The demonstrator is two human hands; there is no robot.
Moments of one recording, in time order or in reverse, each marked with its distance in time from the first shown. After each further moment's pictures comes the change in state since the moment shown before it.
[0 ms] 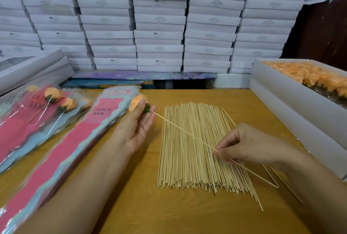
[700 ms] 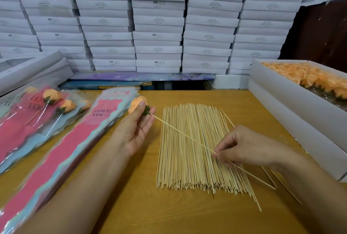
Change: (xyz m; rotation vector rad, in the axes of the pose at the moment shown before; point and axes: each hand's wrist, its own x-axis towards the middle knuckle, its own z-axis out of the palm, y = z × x) left_hand -0.001 -0.001 -0.002 -0.003 -0.008 -0.021; right_hand 0.000 -0.002 0.002 -0.035 -0.002 0.045
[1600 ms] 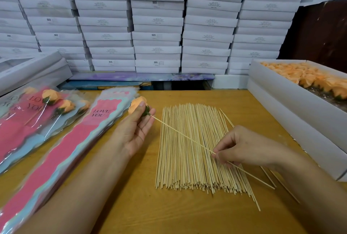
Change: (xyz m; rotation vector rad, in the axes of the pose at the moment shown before) left_hand -0.003 -0.002 0.003 0.020 0.022 0.004; right_hand 0.002 0.004 0.000 -0.005 -0.012 -0.034
